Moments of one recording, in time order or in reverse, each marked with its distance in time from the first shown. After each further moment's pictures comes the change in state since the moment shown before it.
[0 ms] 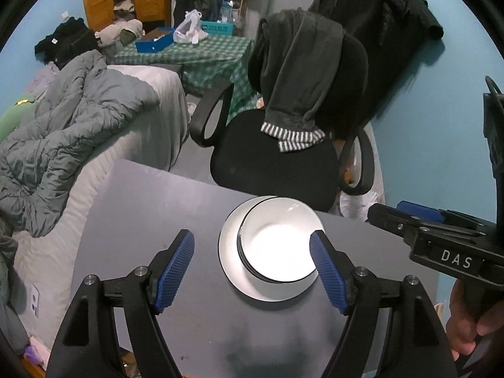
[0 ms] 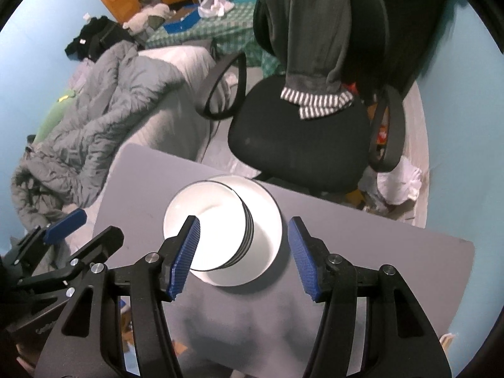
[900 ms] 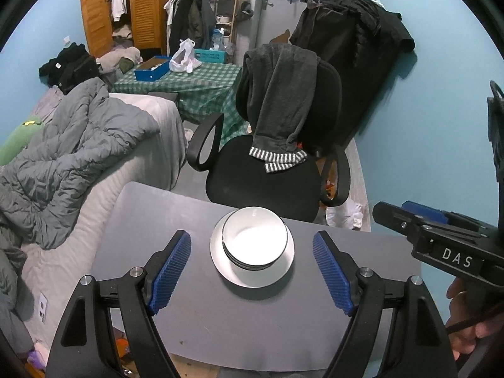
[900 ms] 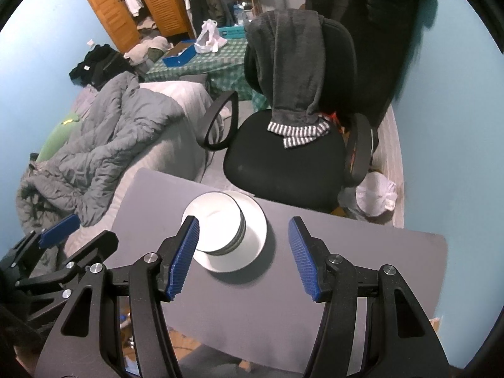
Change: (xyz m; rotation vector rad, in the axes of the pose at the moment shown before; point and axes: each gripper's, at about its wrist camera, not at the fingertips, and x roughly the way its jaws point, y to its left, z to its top) left arm -0.092 -0.037 -0.015 0.033 -0.103 0.000; right arm -0.097 0.004 -0.032 0.023 -0.142 -0.032
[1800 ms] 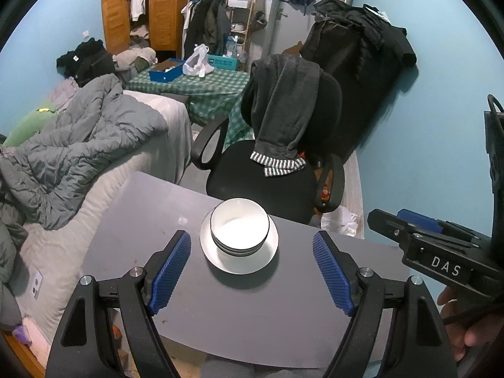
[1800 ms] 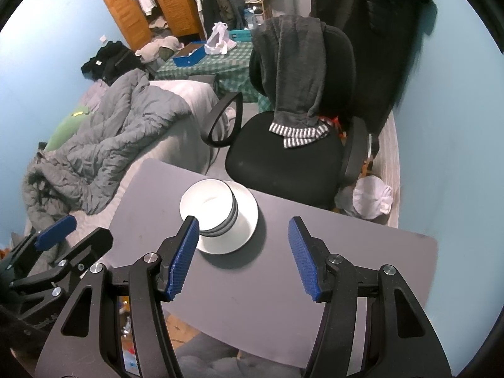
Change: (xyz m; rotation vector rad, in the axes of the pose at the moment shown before) left arm -0.037 -0.030 -0.026 -0.074 -0.049 0.030; right arm -0.039 -0.016 -0.023 -0.051 -0.020 0.021
